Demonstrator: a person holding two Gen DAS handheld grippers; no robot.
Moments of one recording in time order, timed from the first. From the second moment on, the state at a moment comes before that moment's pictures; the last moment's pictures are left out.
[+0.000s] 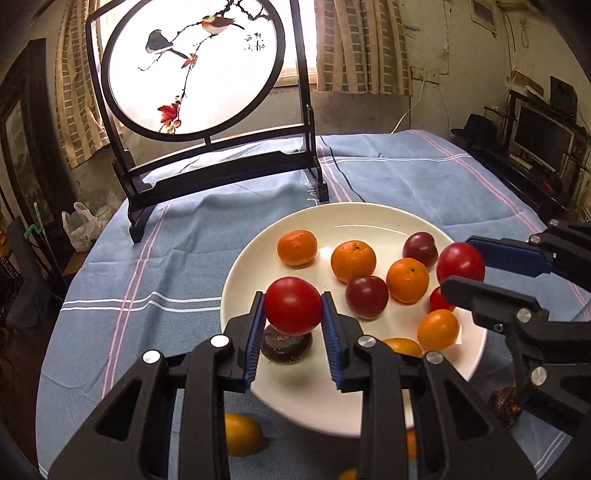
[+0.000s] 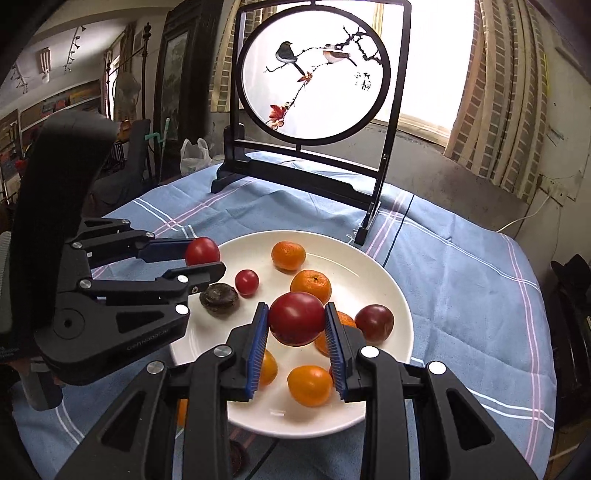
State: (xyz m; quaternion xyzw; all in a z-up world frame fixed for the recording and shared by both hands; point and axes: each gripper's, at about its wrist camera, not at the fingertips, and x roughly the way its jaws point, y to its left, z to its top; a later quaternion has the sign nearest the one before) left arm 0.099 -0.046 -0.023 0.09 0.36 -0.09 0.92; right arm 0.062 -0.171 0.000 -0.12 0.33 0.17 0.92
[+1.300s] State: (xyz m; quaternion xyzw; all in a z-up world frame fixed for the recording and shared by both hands) left arm 0.066 -0.029 -0.018 0.08 0.34 -0.07 0.93; right arm 0.017 -0.160 0.008 -0.24 0.26 0.07 0.93
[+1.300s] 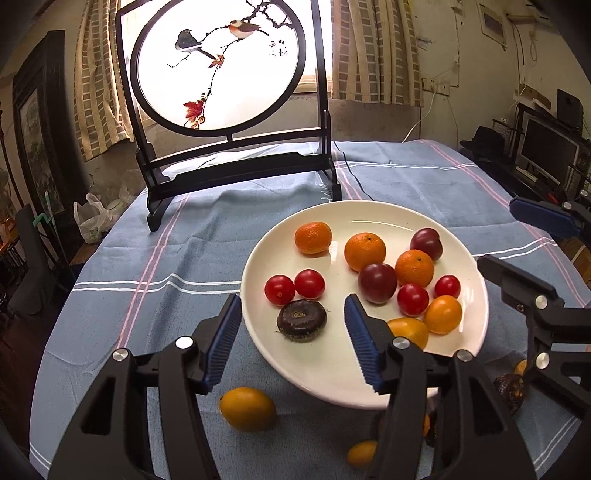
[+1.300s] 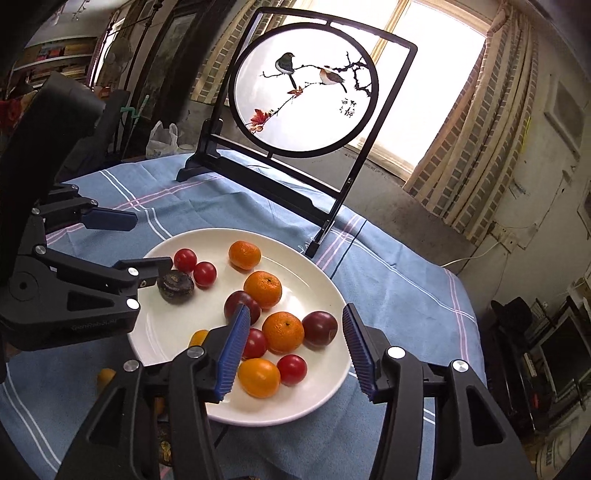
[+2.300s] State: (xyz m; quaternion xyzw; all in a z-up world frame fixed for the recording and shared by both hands) left arm -0.046 -0.019 -0.032 0.14 0.34 -0.15 0.92; right arm -0.081 -0.242 -0.054 -0.26 0.37 0.14 0.88
